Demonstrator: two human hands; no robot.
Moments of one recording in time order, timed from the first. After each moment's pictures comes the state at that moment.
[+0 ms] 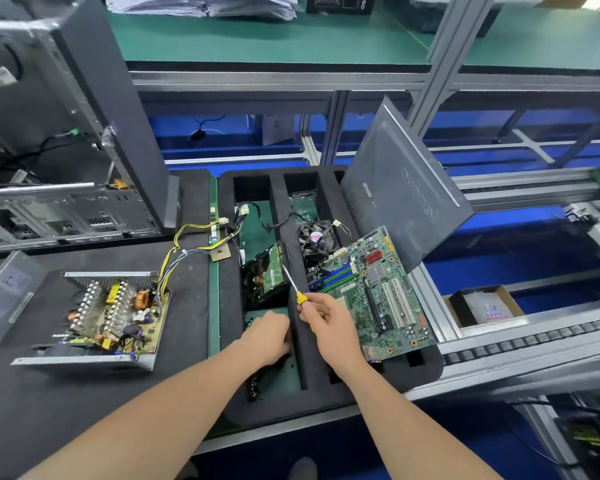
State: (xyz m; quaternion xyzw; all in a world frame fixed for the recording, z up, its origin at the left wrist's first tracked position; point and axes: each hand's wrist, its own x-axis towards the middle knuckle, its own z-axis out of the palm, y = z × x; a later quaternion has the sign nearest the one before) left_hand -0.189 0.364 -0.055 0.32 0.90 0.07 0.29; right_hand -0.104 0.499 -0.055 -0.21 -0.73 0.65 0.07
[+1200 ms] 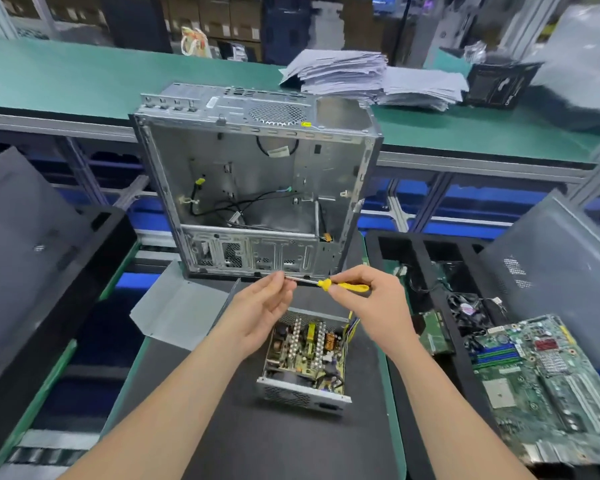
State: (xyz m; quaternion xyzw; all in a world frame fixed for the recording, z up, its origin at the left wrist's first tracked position) left_hand -0.329 0.053 0.053 -0.11 0.37 0.89 0.24; right_hand -0.262 0.265 0.104 -0.03 -0.82 0.56 0.13
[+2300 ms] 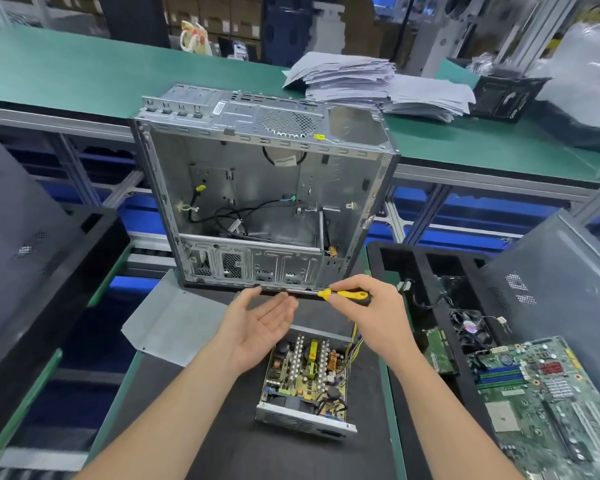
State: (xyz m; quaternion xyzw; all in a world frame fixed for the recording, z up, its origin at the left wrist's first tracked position) left_hand -0.345 0.044 0.042 -0.23 0.21 0.89 0.32; right_hand -0.289 0.264 0.103 -0.02 -0.85 0.51 0.12
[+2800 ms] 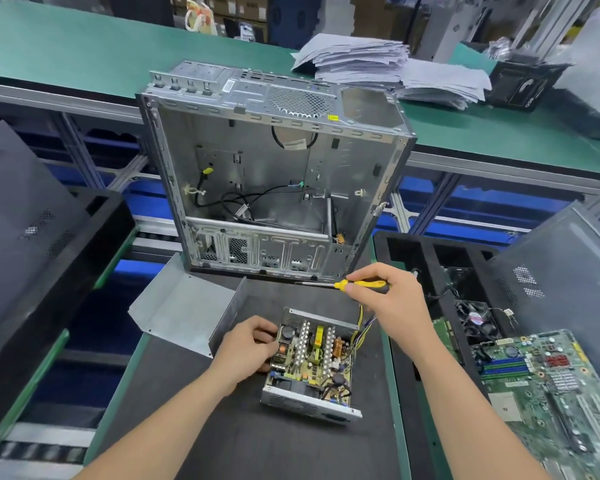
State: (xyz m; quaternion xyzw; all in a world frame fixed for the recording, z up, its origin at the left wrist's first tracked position) left_hand -0.304 0.019 -0.008 -0.07 0.78 0.57 0.23; right_hand -0.286 0.276 0.106 -0.06 -0.86 0.51 0.09
